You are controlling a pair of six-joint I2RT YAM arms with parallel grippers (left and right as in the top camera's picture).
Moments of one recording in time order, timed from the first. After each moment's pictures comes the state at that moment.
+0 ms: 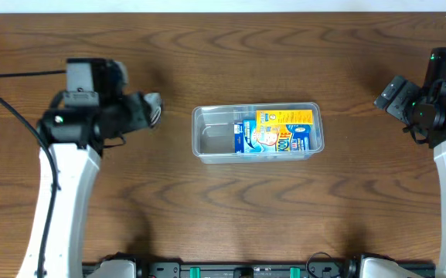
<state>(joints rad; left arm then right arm) -0.03 1.33 1.29 -0.96 0.18 -0.26 -0.15 1.37 1.41 -1.05 0.15 0.46</state>
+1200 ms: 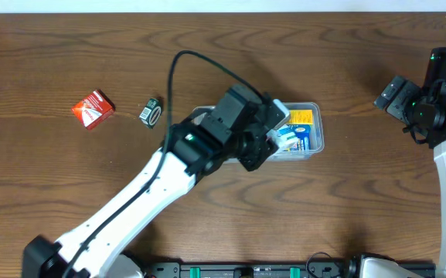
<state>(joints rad) -0.74 1.49 1.29 -0.68 0.28 0.06 -0.15 1.37 1.41 -1.05 0.15 0.46</state>
